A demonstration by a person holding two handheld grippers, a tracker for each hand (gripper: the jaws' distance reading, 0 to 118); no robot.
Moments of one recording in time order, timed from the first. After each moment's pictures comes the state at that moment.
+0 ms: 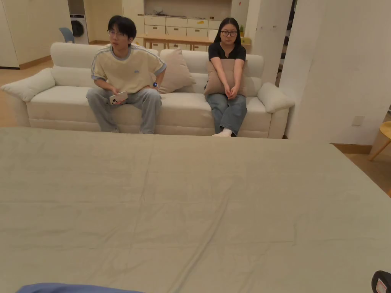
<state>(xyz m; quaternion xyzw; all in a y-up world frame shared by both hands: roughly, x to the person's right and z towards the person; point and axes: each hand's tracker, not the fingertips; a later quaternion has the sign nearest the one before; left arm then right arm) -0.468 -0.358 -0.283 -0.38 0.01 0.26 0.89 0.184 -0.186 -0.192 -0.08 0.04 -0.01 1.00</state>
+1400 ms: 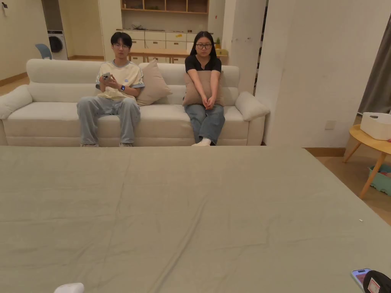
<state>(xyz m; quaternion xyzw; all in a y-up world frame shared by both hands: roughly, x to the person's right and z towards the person) -0.242 -0.290 -0.273 -0.31 -0.13 0.14 0.93 0.235 -0.176 -0.166 -0.06 0.02 -0.08 0.99</state>
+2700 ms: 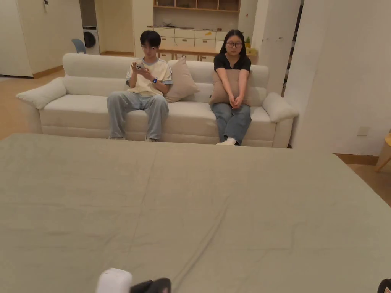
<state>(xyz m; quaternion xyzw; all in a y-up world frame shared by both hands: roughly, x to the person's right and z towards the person) -0.205 -0.236 -0.217 -0.16 -0.20 0.12 0.96 0.210 -0.171 -0.169 -0.06 0.06 -0.04 1.00</state>
